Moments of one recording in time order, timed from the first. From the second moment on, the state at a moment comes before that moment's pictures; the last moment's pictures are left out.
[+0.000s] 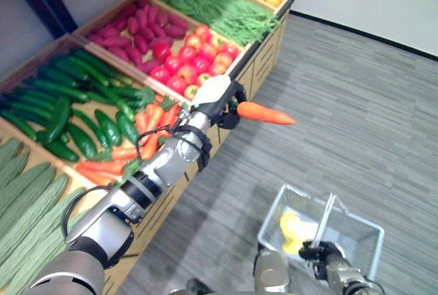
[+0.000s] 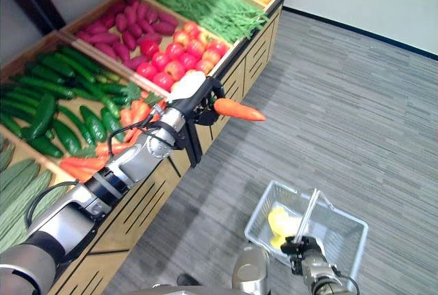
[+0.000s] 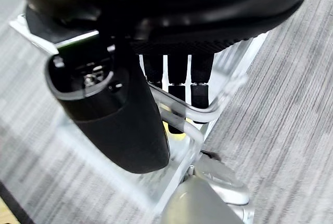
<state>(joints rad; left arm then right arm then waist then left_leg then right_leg) -0.69 0.46 -0.57 0.29 0.27 0.12 0.19 -0.15 -0.33 0.14 1.19 0.19 0.06 -0.15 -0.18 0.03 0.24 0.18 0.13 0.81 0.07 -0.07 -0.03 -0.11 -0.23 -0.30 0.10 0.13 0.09</state>
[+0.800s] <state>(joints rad) -0.39 0.48 -0.41 0.25 0.27 0.11 0.17 -0.13 -0.44 0.23 1.08 0.15 0.09 -0.11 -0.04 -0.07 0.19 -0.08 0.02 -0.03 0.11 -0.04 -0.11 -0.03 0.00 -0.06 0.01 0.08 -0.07</state>
